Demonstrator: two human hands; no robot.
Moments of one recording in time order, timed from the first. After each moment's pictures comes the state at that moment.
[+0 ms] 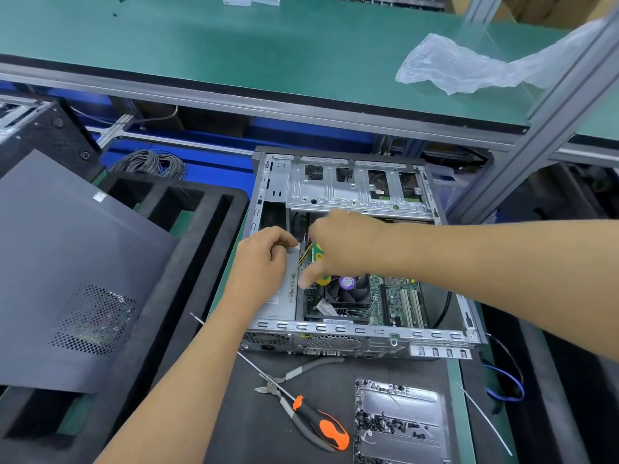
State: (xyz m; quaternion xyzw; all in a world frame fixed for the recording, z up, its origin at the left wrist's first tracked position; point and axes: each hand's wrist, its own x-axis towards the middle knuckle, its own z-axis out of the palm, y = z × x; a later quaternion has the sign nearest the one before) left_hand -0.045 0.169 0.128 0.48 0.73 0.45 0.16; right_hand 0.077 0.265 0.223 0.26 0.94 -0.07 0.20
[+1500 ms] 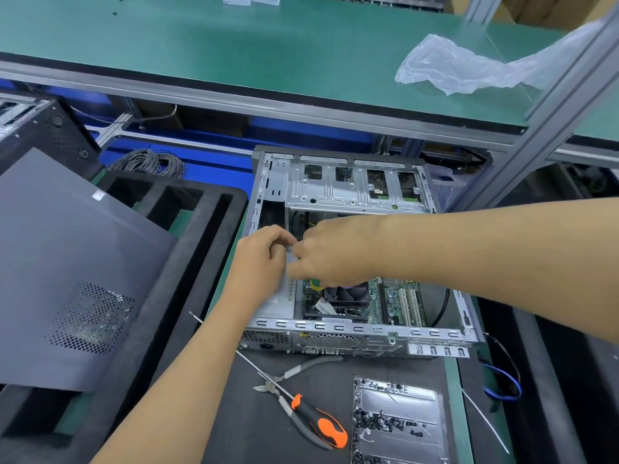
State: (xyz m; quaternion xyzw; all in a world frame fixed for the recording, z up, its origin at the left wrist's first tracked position) left_hand -0.044 0.169 0.131 0.48 0.73 0.45 0.17; right_hand 0.074 0.254 0.239 -0.07 0.94 0.16 0.28
